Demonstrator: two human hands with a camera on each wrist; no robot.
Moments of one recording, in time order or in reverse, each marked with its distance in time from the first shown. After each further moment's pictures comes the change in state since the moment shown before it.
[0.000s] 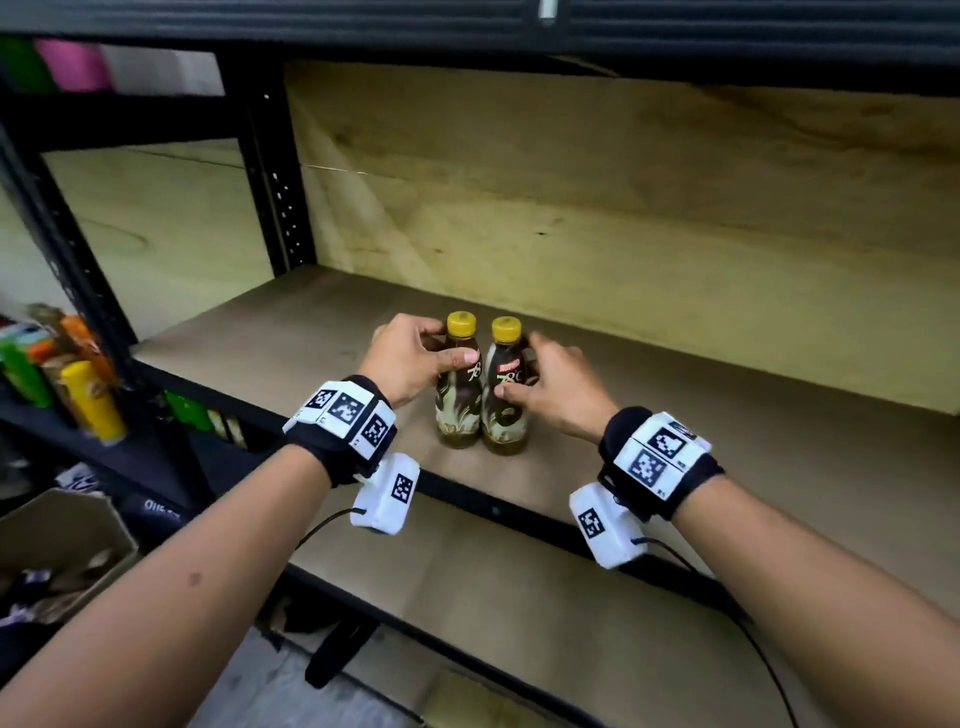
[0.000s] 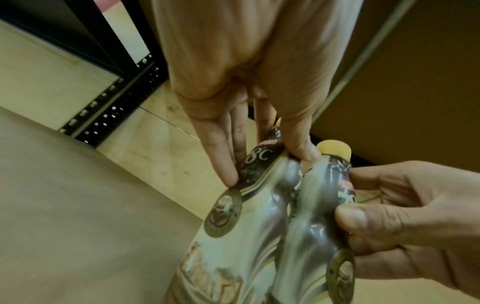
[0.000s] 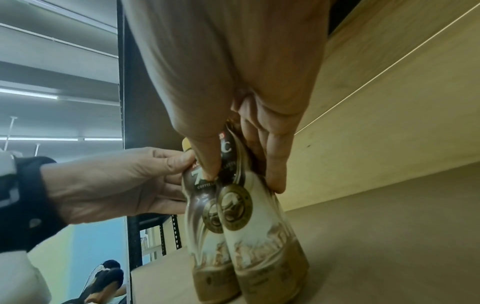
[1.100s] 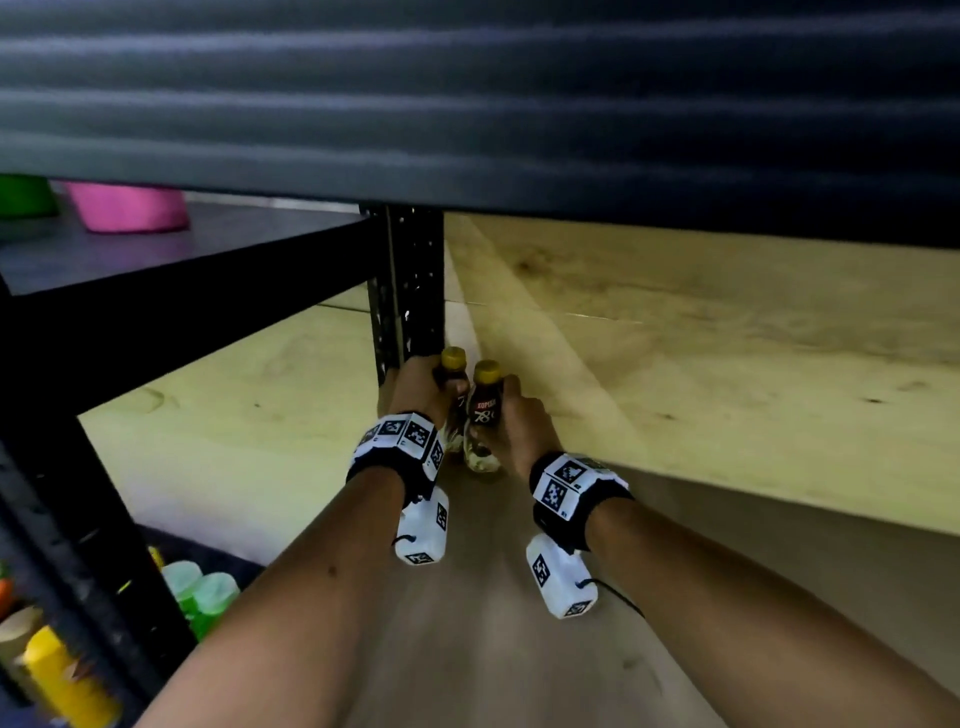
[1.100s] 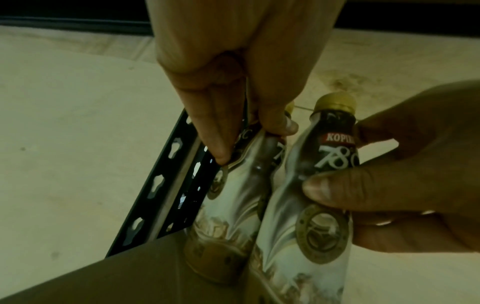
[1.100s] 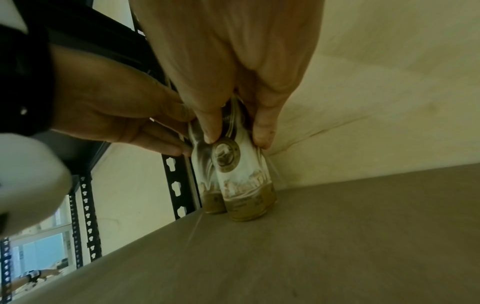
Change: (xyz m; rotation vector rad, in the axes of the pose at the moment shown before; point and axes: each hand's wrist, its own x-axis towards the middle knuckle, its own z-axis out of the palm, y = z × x) left_hand 0.376 -0.193 -0.270 0.319 0.215 -0.094; right_hand 0.441 -0.186 0.237 -0.098 0.169 0.086
